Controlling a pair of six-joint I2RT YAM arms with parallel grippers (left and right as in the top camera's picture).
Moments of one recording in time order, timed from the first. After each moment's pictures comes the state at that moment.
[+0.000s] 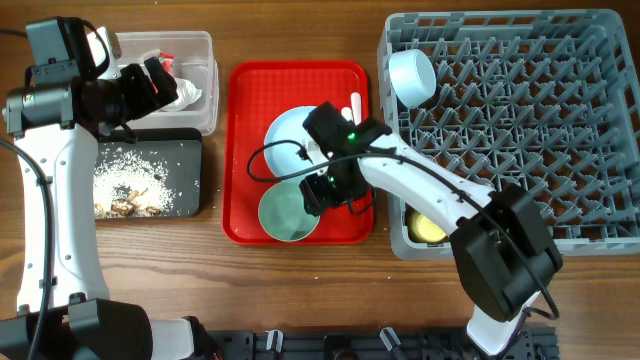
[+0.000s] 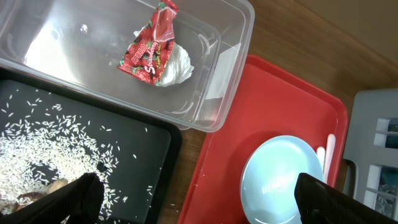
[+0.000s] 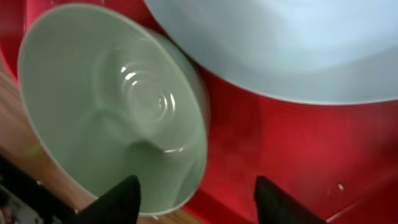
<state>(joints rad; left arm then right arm) 0.20 1.56 1.57 -1.01 0.19 -0.26 0.68 1.91 1.35 -0.89 -0.32 0.22</state>
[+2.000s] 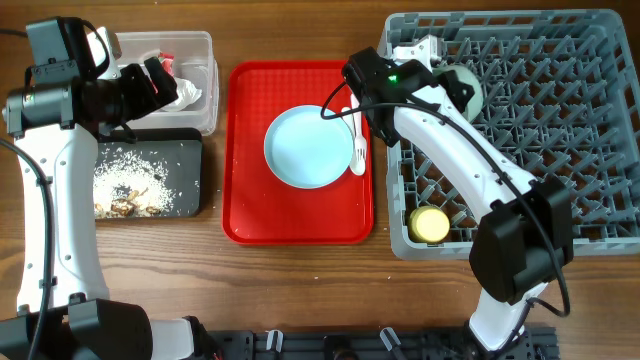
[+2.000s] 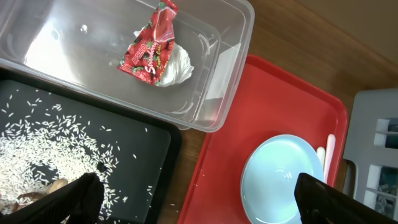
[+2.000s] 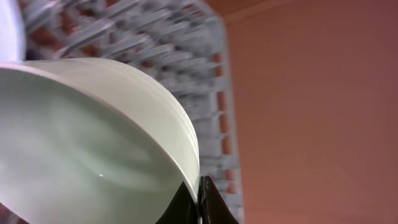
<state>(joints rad) 0.20 1.56 1.57 -1.01 0.19 -0.26 0.50 1.94 1.66 -1.26 1.13 0.31</state>
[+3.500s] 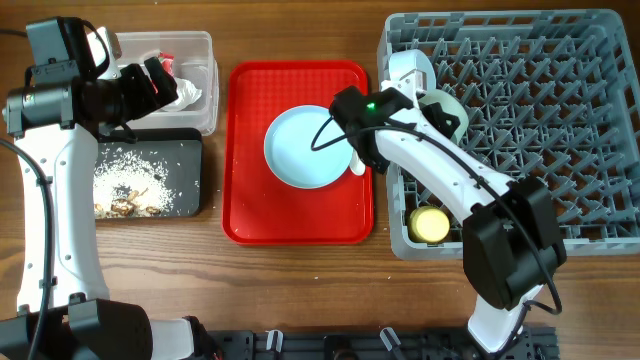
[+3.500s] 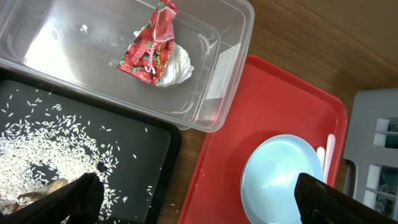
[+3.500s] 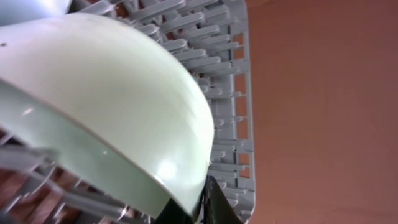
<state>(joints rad) 0.20 1.56 1.57 -1.01 0.19 -0.26 0.58 1.94 1.50 -1.30 1.13 0.47</state>
